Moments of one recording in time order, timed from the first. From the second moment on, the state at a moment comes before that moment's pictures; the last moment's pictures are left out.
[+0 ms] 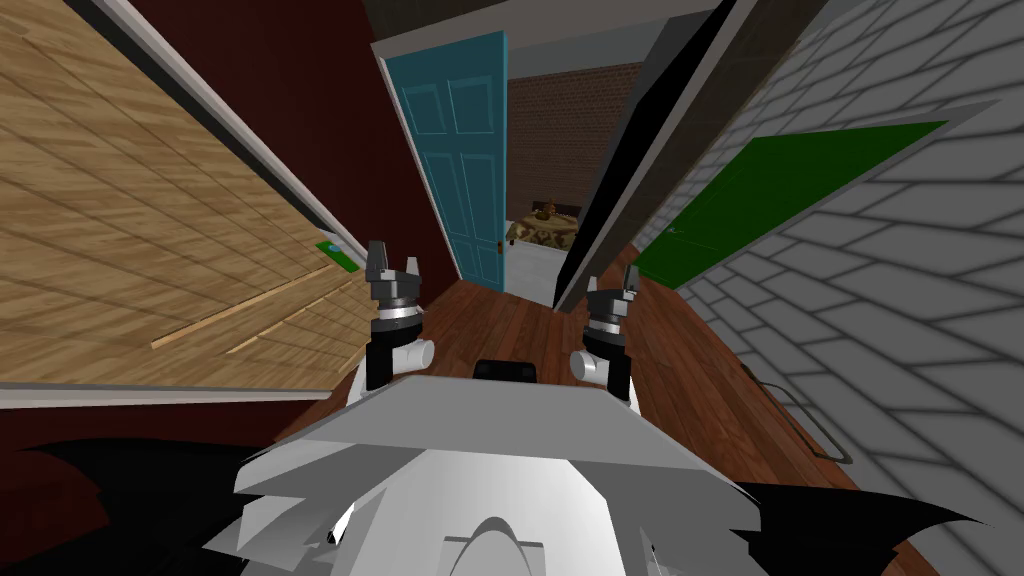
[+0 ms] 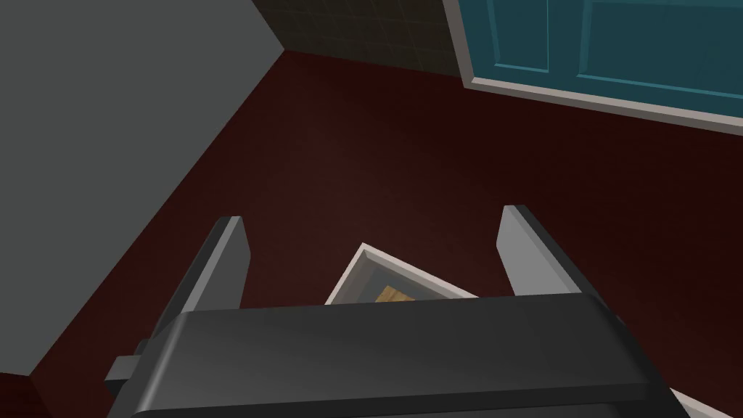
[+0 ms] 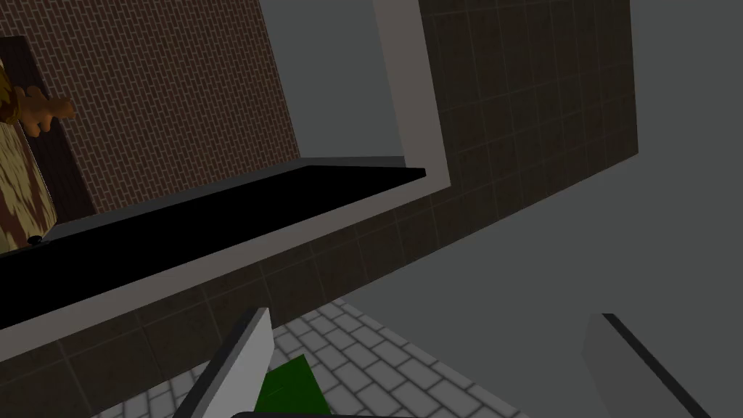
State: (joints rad) arm 0.49 -0.04 0.07 -2.36 -0.04 -0.40 0.05
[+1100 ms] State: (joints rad) arm 0.40 0.03 0.04 -2.13 -0.06 -0.45 0.06
